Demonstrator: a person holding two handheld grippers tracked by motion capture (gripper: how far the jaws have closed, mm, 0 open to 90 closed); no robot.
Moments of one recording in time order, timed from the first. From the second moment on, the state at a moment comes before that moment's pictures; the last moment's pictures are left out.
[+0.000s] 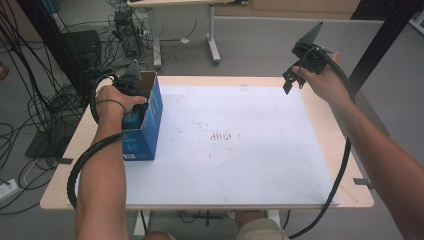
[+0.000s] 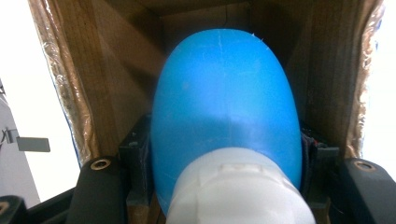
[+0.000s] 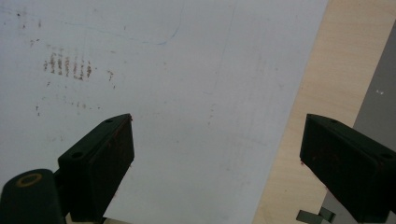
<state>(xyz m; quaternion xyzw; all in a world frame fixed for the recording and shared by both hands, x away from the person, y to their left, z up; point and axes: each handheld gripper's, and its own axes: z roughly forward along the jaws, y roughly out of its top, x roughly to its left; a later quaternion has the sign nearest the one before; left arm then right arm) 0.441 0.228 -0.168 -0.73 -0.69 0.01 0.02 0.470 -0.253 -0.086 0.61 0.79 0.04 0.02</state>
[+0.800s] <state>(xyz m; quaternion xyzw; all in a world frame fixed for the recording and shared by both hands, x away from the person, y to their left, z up) 0.441 0.227 -0.168 -0.73 -0.69 0.00 0.02 0.469 -0.256 -0.086 0.61 0.79 0.04 0.02</state>
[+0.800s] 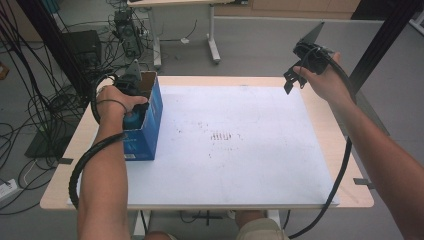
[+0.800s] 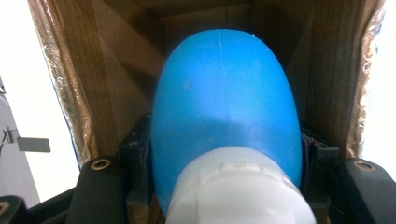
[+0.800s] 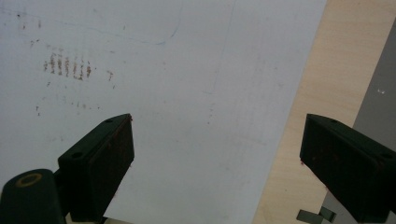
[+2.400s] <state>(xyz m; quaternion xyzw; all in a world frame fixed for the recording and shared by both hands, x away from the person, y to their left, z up) 0.441 0.228 -0.168 -0.73 -0.69 0.00 0.02 0.470 -0.257 -0.086 0.61 0.79 0.04 0.02</state>
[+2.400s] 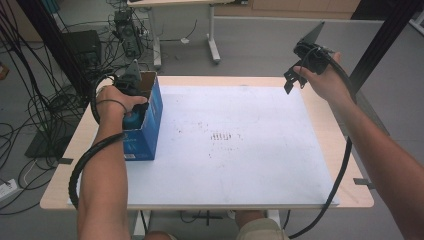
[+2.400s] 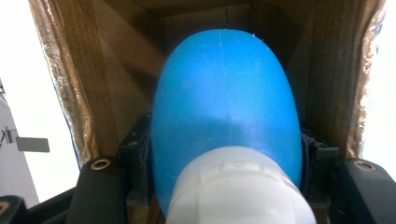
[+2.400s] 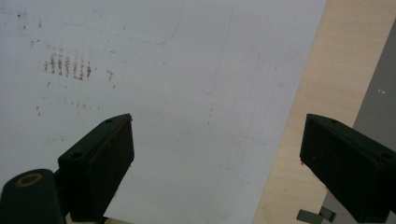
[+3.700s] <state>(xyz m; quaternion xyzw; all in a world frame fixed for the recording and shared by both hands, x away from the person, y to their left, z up) 0.440 0.230 -0.168 -0.72 -0.69 0.00 0.01 0.468 -0.260 -0.087 0.61 0.79 0.04 0.02</state>
